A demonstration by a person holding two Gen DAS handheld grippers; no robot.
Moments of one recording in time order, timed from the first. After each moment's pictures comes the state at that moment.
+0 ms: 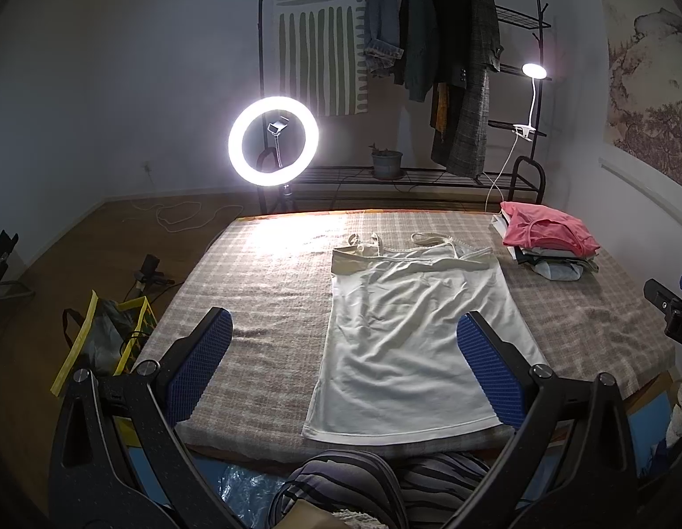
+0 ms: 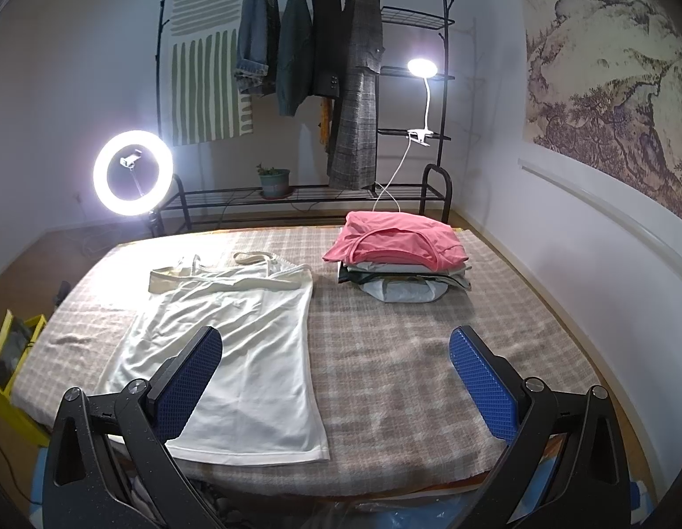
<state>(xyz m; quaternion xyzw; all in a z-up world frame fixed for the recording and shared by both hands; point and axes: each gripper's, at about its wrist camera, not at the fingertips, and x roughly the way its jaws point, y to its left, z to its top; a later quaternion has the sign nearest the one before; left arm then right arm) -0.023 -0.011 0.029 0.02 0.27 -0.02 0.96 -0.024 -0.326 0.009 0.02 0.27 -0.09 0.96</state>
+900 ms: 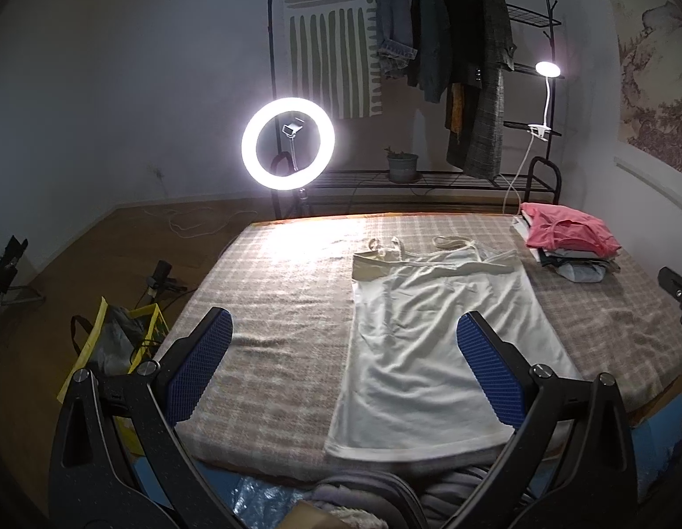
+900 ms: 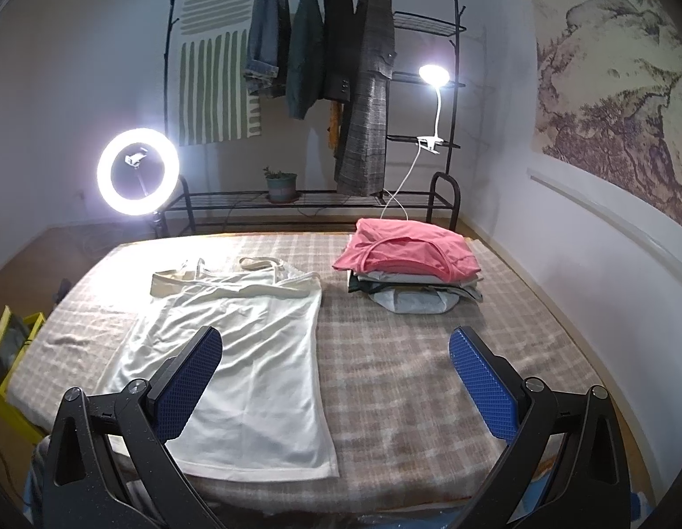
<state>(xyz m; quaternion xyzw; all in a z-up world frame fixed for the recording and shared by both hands) 0.007 0.006 0.011 0.03 0.26 0.00 0.96 -0.004 -0.314 0.004 0.01 0.26 -0.09 0.96</state>
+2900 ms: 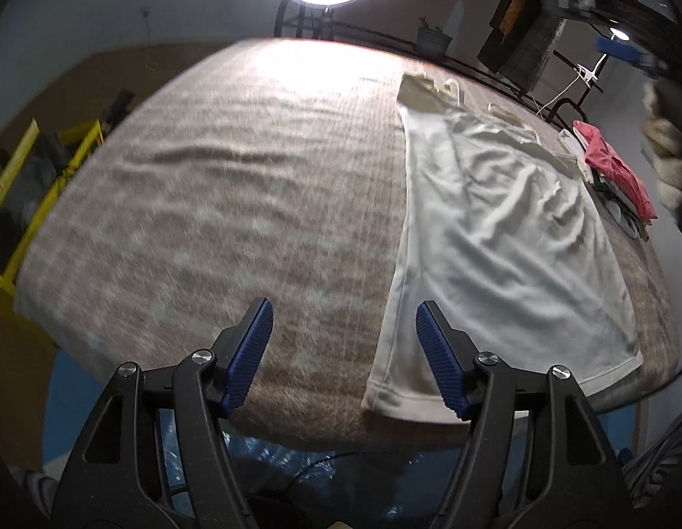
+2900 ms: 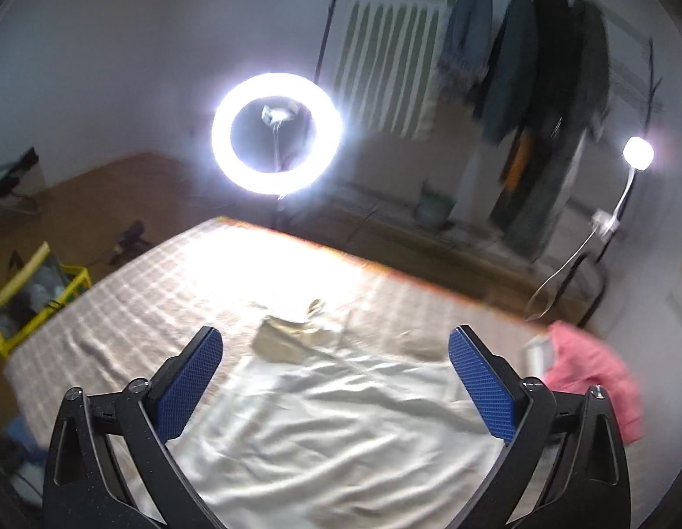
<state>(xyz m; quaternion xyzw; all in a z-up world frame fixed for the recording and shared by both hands) 0.081 0.085 -0.192 -0.10 0.46 -0.03 0.88 0.235 -0.129 -0.031 -0.10 0.28 0.12 0.95</state>
